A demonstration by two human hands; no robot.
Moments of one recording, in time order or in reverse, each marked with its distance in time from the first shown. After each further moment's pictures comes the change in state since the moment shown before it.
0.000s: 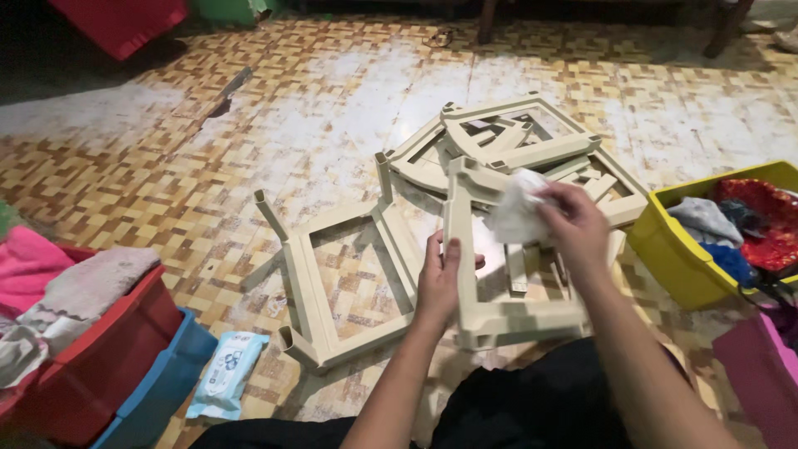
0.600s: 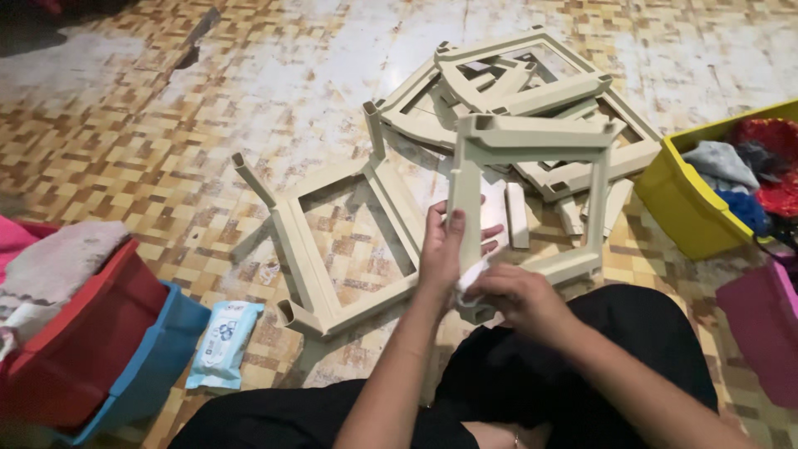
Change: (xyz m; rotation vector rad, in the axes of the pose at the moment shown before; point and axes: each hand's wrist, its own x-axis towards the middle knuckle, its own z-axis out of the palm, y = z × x) left_hand -0.002 -0.030 -0.002 -0.398 -0.085 -0.122; right_hand -0.133 -0.005 0.026 -0.495 -0.671 -0.150
